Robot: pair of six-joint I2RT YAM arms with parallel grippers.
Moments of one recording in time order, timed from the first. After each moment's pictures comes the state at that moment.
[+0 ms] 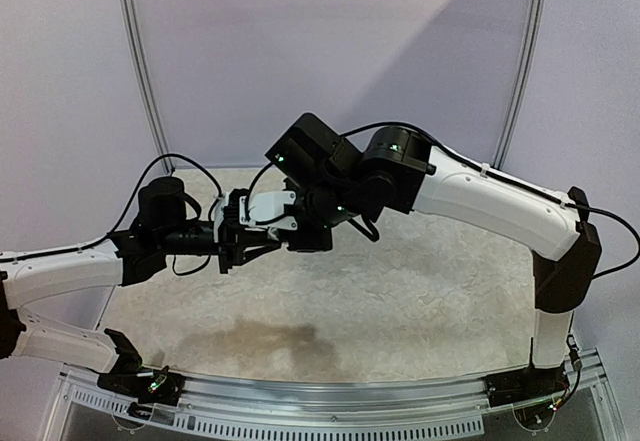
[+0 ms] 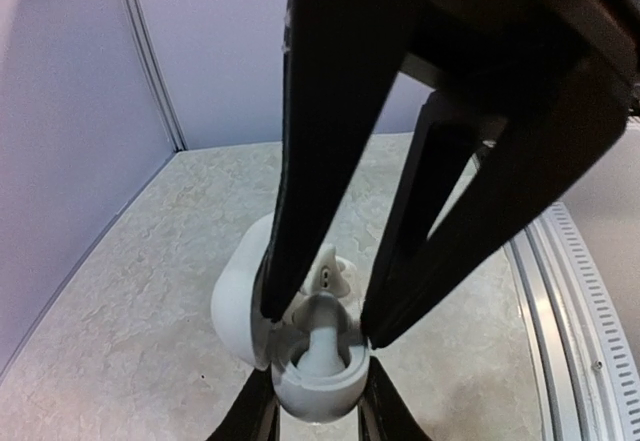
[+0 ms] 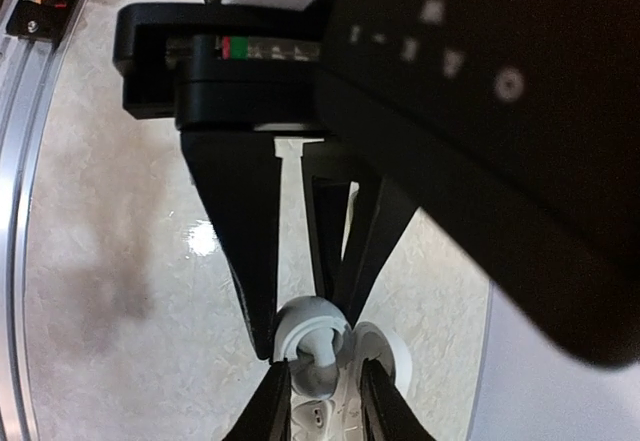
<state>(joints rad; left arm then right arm) -0.66 1.14 0.62 0.30 0.70 0.30 1.24 2.00 2.17 -1.00 0.23 -0.63</state>
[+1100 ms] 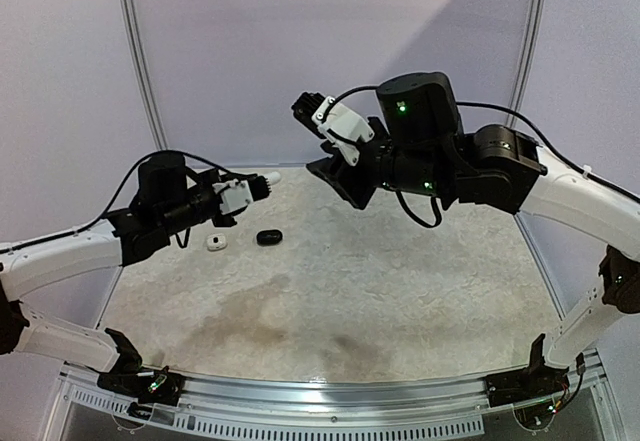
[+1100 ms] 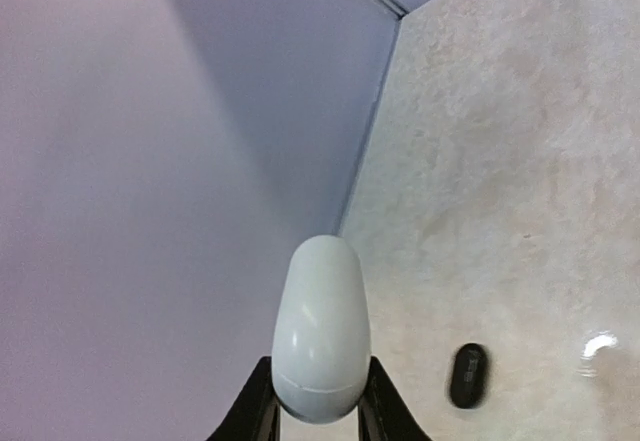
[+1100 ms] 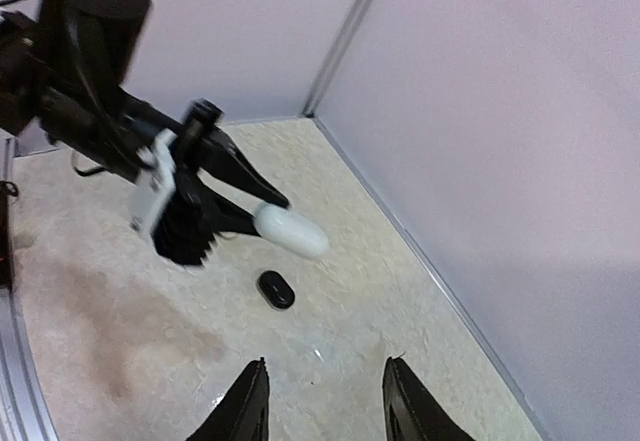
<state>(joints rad) -0.64 1.18 0.77 0.21 0.04 1.04 1.19 1.57 1.72 -0.51 0.35 -0.27</state>
